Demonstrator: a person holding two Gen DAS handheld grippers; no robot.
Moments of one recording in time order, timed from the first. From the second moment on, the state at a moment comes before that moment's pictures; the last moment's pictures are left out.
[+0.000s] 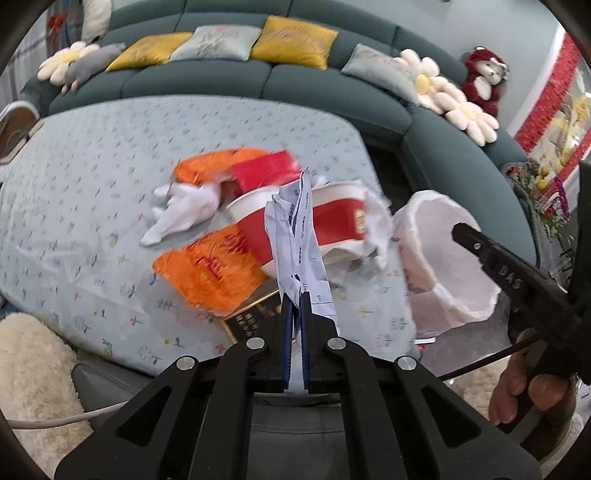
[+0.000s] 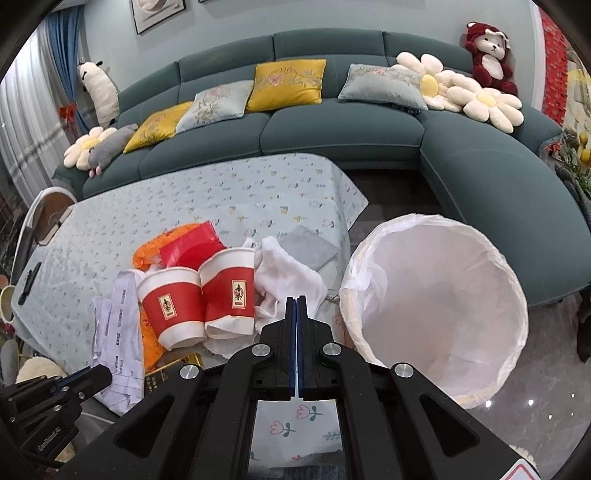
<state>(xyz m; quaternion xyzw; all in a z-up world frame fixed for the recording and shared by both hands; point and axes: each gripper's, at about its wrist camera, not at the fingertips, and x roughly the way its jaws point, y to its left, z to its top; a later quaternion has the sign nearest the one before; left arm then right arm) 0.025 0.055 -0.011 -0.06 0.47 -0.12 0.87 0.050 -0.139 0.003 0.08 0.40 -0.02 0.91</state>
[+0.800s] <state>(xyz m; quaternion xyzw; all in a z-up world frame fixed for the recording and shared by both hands) 0.025 -0.030 0.034 -0.03 0.41 -0.21 0.89 0.005 -0.214 0.030 0.10 0.35 -0.09 0.93</state>
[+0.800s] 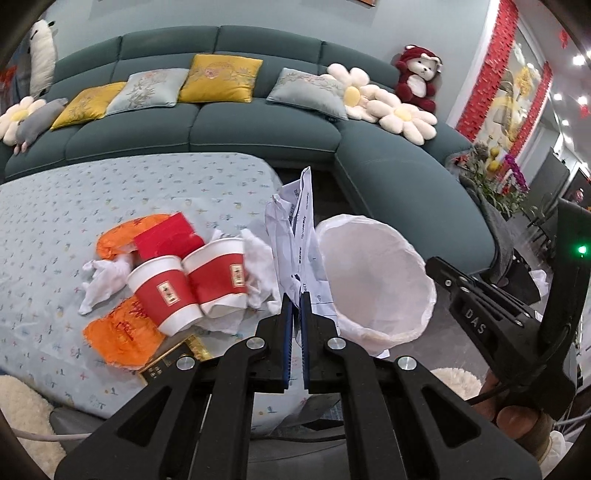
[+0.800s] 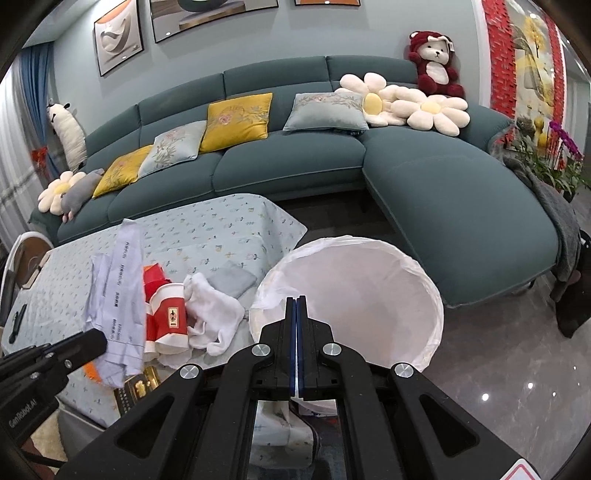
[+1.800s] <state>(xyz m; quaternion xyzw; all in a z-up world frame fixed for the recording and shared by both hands) 0.088 0.067 -0.003 -0.06 0.44 -0.10 0.89 0.152 -0.130 -0.061 0.04 0.46 0.00 0.89</state>
